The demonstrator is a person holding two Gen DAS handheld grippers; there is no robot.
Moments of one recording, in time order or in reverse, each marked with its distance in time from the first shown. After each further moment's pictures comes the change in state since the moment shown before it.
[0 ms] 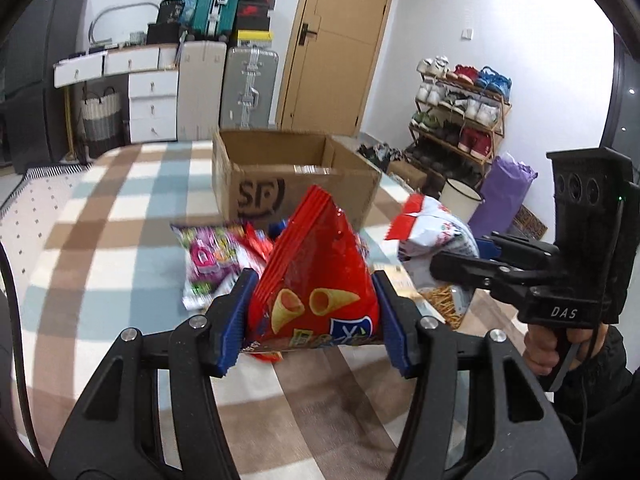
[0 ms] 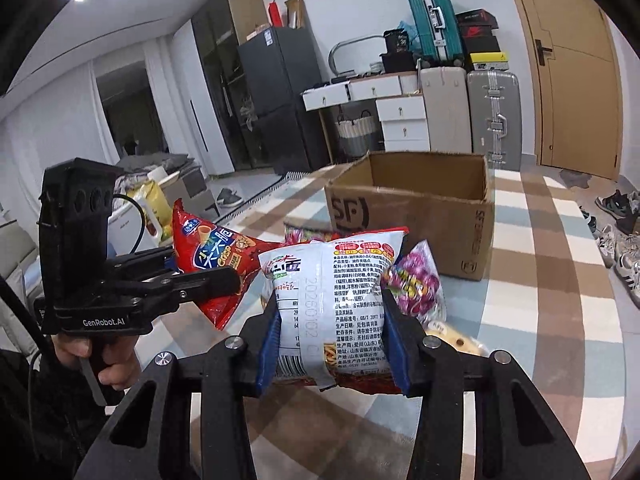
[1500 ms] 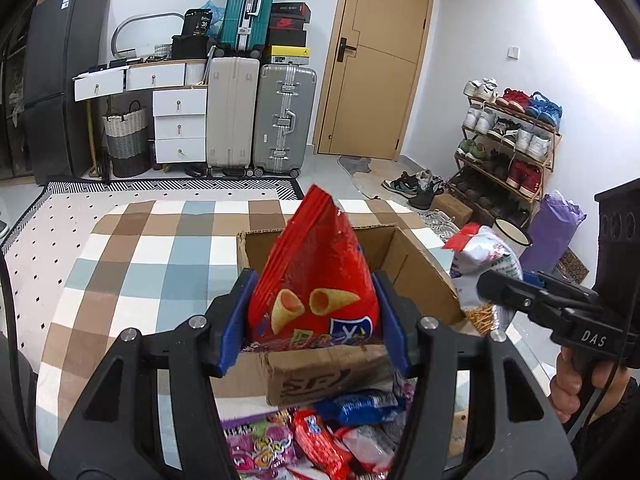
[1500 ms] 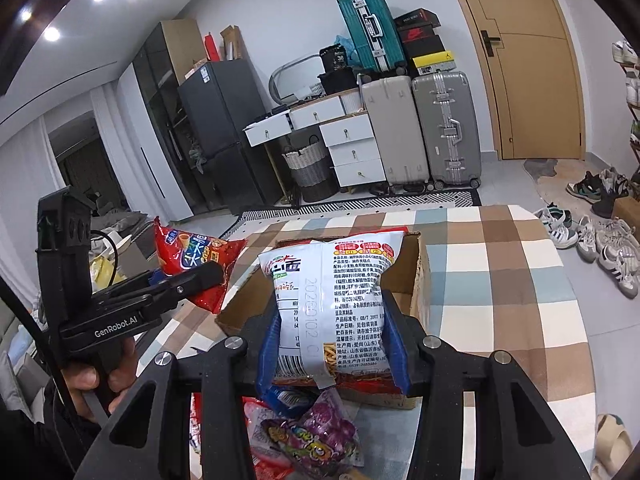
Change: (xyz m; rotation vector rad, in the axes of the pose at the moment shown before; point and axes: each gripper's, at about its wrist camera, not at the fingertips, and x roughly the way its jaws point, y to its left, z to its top) left arm 0.163 0.063 0.183 -0.038 -0.027 0.127; right arm 0.058 -0.097 0.127 0.159 -0.062 -0.115
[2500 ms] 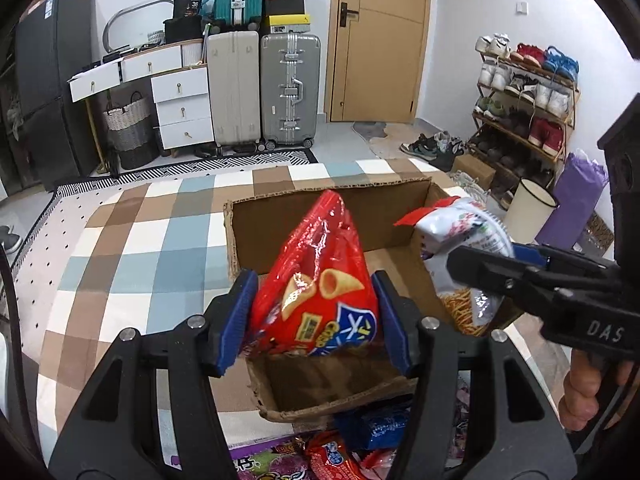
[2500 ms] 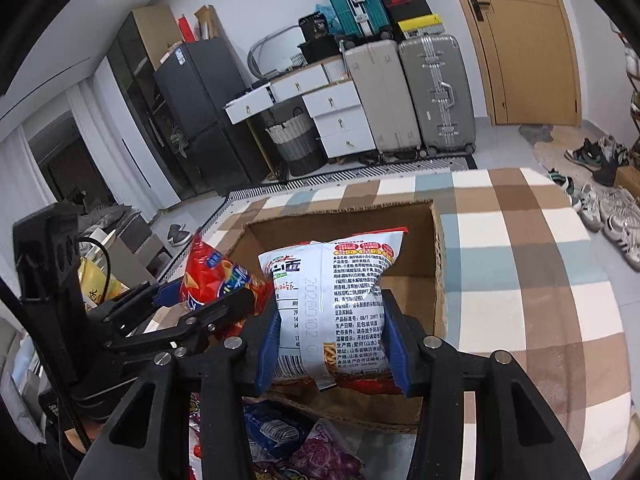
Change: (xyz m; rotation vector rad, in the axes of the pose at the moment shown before) left arm 0.098 0.010 -0.026 0.090 0.115 0.076; right arm 0.092 -0.026 0.003 0.067 0.114 -0.026
